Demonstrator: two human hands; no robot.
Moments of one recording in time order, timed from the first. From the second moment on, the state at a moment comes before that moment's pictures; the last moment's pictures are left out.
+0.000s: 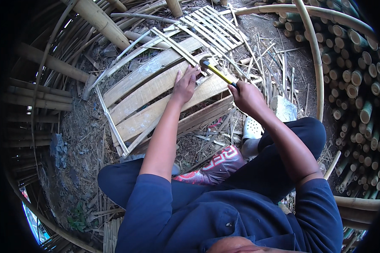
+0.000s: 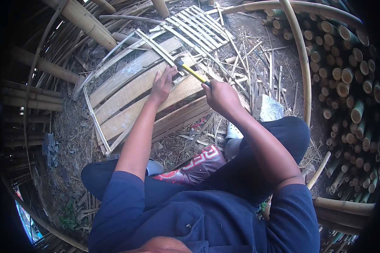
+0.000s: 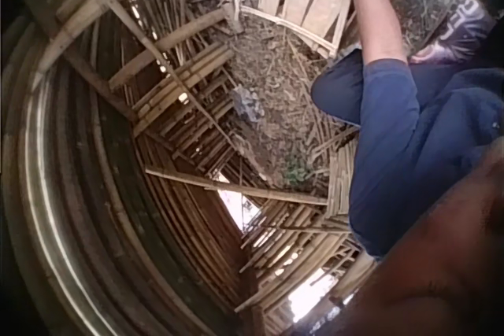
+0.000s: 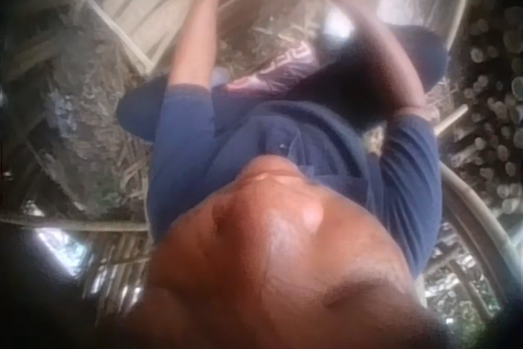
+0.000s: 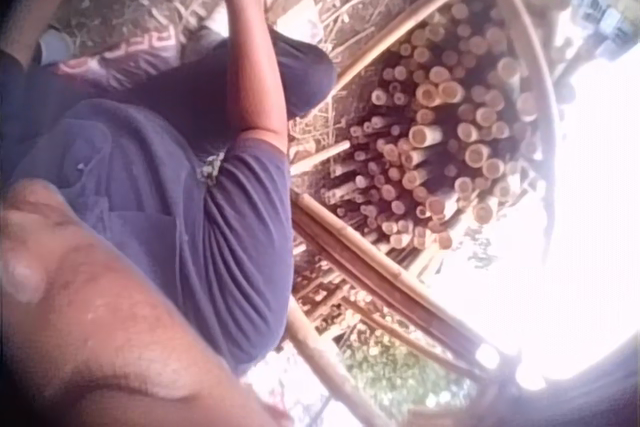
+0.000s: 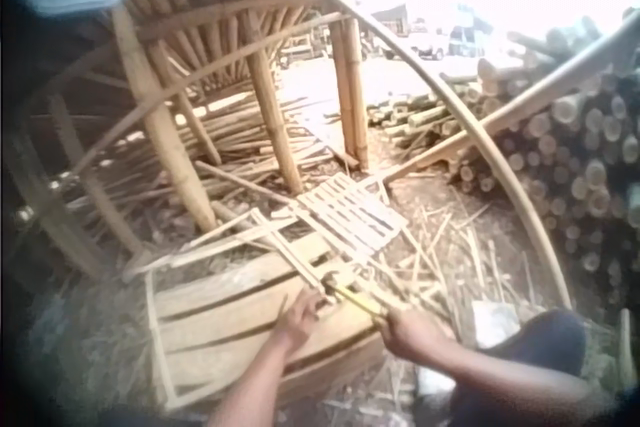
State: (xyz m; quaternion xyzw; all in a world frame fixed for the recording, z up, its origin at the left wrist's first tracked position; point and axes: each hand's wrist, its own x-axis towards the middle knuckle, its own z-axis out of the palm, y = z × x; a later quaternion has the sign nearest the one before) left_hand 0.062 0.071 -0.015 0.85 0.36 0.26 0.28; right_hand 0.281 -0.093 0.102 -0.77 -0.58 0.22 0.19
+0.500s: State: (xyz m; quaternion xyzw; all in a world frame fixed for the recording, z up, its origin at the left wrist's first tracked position) left_hand 0.065 0.069 -0.012 0.82 0.38 0.27 0.33; right_hand 0.275 -0.095 0.083 -0.76 -0.59 0.19 0.18
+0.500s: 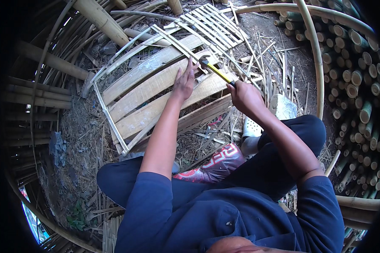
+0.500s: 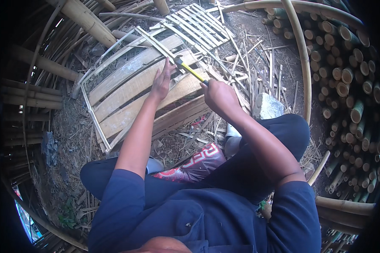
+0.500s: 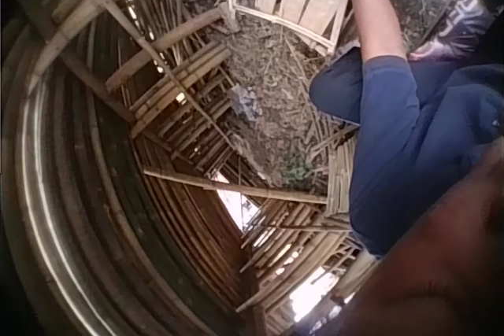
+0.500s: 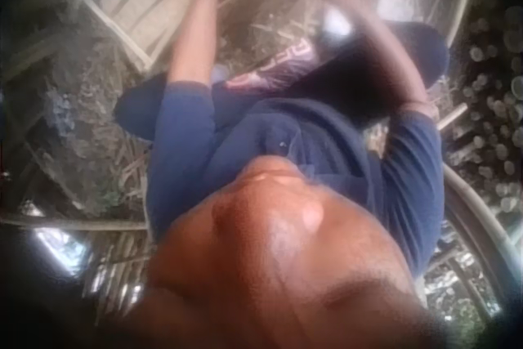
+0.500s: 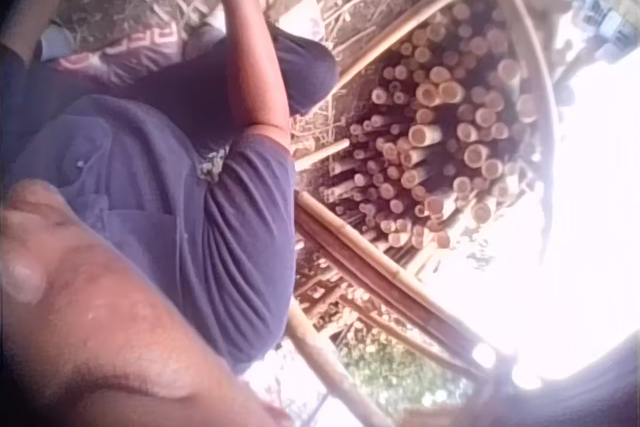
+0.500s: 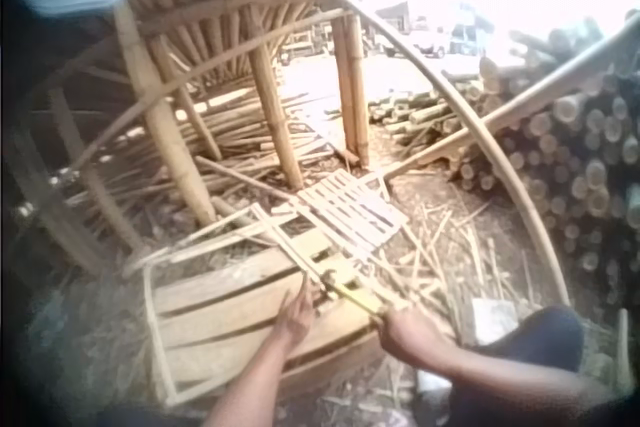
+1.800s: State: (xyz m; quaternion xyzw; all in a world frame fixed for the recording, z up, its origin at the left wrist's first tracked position) left_hand 0.061 0.073 -0.018 0.84 0.37 0.26 0.29; right_hand 0.275 -0.109 0.045 -0.76 -0.61 0.14 0.19
